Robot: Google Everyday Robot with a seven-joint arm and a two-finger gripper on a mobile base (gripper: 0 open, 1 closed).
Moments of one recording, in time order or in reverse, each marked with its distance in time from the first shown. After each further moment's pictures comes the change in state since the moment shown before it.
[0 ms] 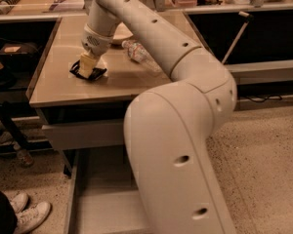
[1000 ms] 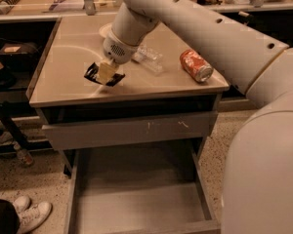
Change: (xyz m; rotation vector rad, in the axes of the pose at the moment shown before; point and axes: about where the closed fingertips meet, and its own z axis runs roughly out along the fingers) arm 0.059 0.066 -0.052 0.088 -0.085 -0.042
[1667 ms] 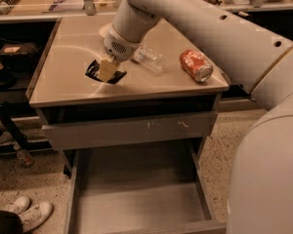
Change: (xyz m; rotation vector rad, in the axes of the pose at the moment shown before) arm 0.000 0.003 -0.012 0.018 0.008 -0.004
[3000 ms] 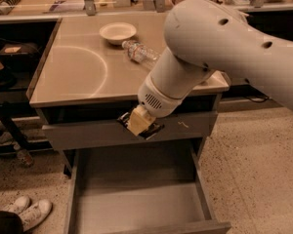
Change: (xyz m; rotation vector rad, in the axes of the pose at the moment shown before) arm 0.122 0.142 -0.040 0.045 0.080 0.339
